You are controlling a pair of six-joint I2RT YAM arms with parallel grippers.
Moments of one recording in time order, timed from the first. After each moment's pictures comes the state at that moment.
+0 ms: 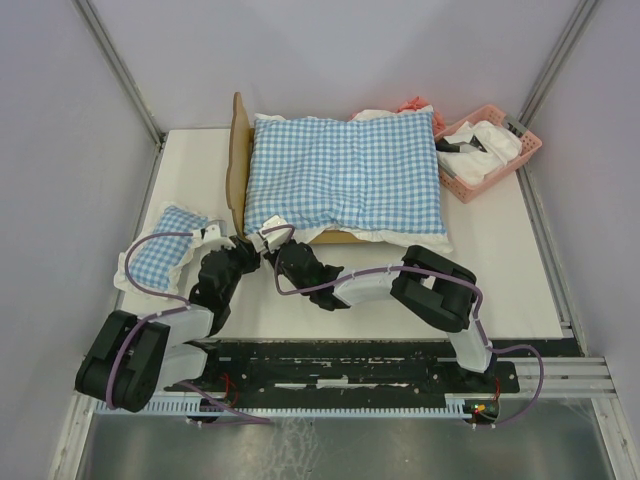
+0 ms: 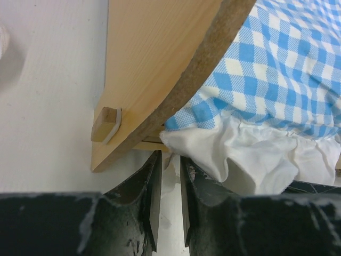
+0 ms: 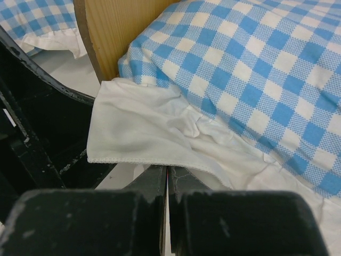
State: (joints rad) left arm -0.30 1.20 0.14 0.83 -0.12 -0.55; right arm 1.14 2.05 1.17 0.64 0.48 0.04
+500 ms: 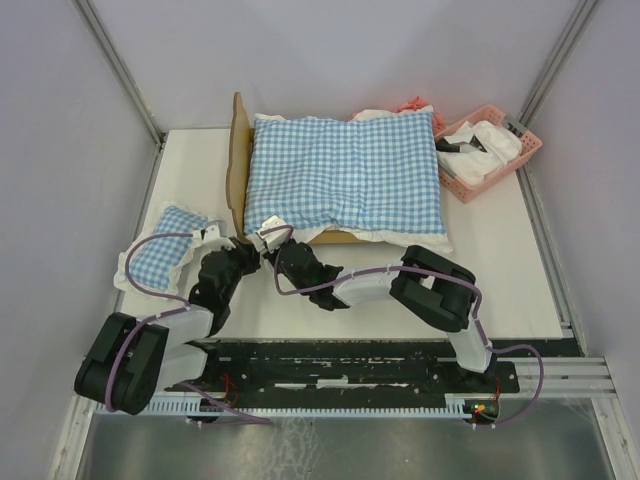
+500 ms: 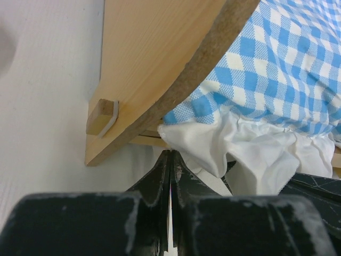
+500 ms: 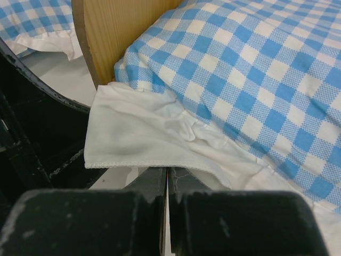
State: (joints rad) left arm -0.30 1.20 0.14 0.82 -0.10 -0.58; right arm 1.14 2.05 1.17 0.65 0.50 0.00
